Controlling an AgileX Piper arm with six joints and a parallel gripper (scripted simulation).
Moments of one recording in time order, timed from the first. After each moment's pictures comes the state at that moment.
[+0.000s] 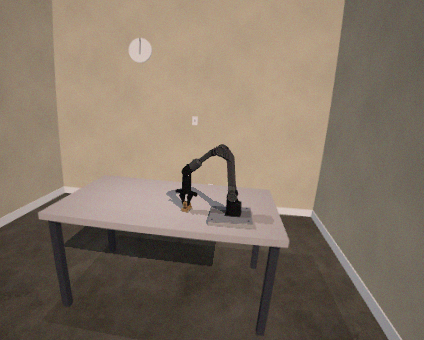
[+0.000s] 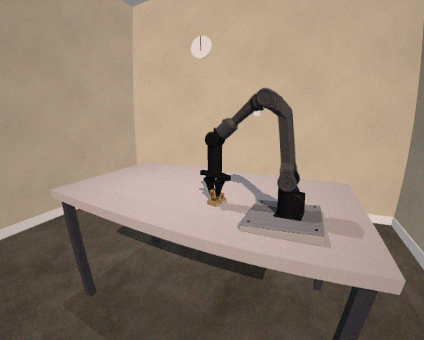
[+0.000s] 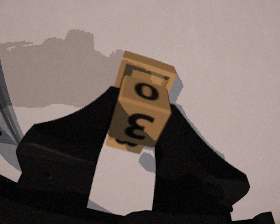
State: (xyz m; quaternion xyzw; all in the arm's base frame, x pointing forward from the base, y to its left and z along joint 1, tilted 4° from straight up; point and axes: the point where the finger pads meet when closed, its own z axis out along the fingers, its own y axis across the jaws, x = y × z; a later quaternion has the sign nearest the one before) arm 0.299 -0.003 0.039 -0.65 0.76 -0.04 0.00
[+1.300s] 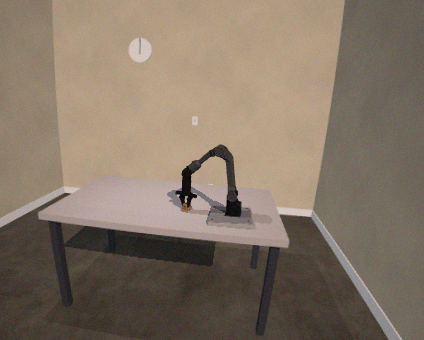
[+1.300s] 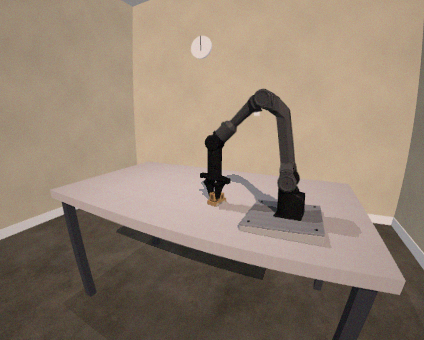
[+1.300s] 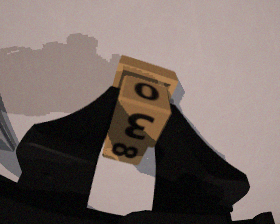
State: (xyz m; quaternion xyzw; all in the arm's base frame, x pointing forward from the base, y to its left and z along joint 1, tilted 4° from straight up) arm 0.301 -0.004 0.027 -0.65 0.76 -0.04 0.01
